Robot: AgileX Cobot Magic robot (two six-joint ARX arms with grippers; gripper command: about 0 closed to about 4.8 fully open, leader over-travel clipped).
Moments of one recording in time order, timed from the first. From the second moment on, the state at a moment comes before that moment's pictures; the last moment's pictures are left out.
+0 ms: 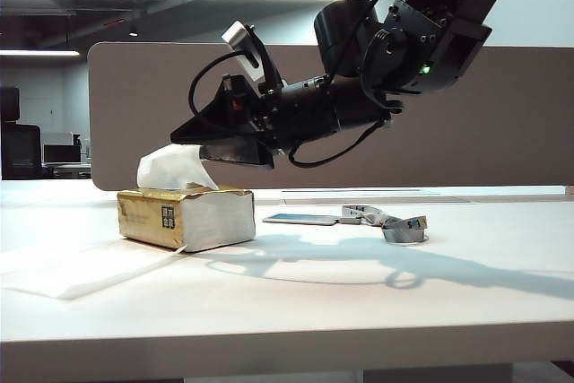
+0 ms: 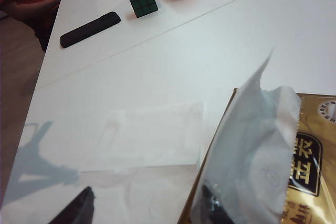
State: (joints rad) left arm 0.00 0.00 0.01 0.15 0.40 -0.04; right arm 0.58 2.03 1.22 0.50 -0.80 0.06
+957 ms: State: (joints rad) left arm 0.00 0.00 0.01 0.15 0.40 -0.04; right arm 0.58 2.03 1.22 0.60 -0.67 0.06
